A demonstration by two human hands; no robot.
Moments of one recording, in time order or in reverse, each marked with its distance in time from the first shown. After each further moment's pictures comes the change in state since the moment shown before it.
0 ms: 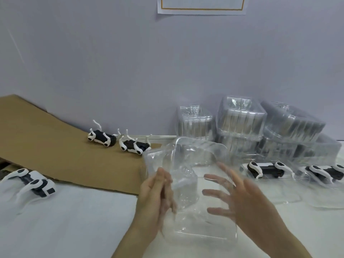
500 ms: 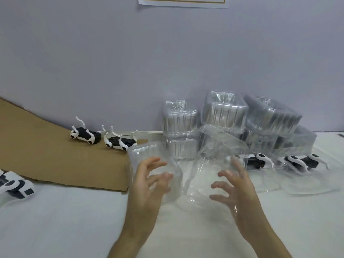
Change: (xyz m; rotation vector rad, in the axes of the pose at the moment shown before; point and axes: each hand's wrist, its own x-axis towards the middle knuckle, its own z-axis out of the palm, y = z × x) left_hand -0.015 -0.007 0.014 0.415 -0.082 0.379; right_hand -0.010 0.010 -0.022 -0.019 0.425 -0.215
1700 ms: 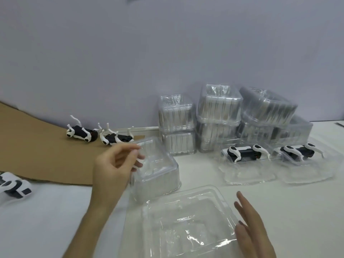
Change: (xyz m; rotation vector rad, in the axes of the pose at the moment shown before) left_hand 0.042 0.018 -0.047 0.262 0.070 0.109; right_hand -0.077 0.038 -0.023 -0.513 0.201 -0.242
